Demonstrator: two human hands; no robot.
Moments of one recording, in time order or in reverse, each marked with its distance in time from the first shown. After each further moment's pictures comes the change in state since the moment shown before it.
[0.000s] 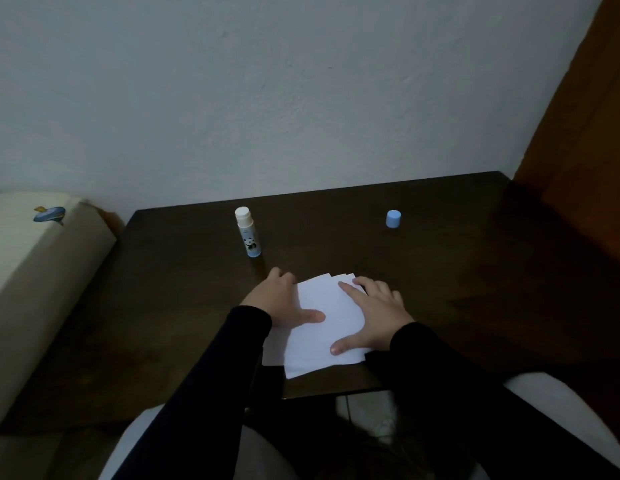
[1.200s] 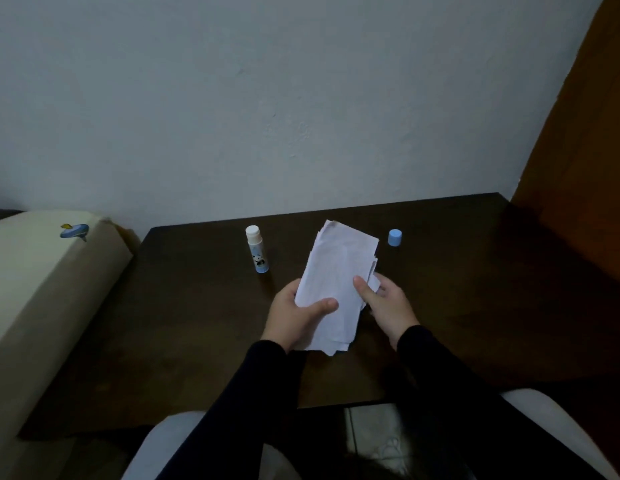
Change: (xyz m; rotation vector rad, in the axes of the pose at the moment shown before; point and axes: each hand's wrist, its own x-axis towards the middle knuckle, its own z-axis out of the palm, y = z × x) left_hand -0.045 0.021 0.006 -1.342 0.160 0.114; right_hand -0.011 -0.015 -0.029 1.317 0.322 0.124
